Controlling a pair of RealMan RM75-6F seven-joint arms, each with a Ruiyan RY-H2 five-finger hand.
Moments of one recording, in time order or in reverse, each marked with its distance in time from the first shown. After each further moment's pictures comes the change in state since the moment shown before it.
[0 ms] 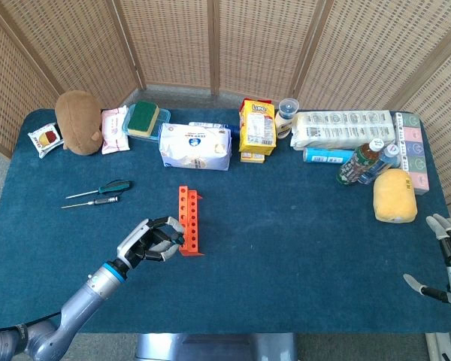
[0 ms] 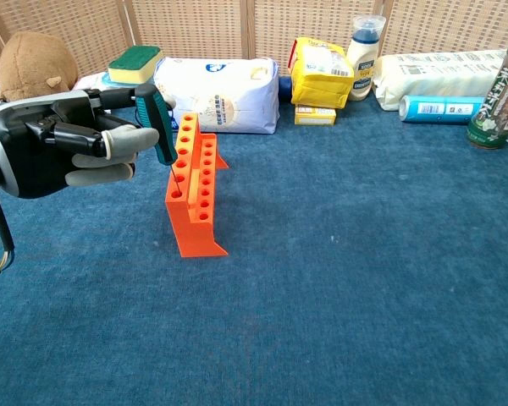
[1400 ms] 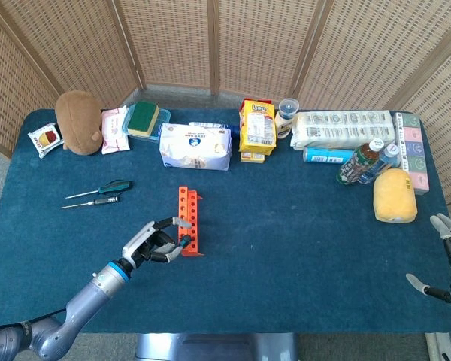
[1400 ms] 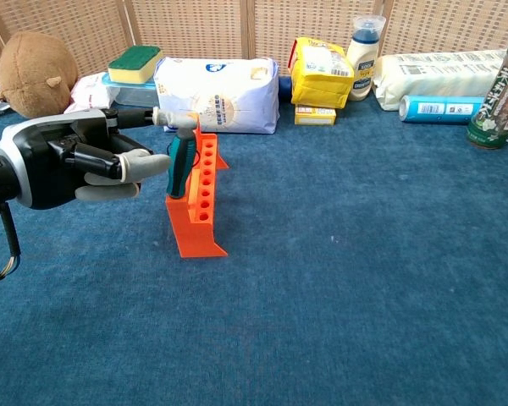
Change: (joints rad) left arm -0.013 -0.013 -0.020 0.001 -0.076 -0.080 0.147; right arm -0.003 0.010 0.002 -0.001 0.005 0.001 0.022
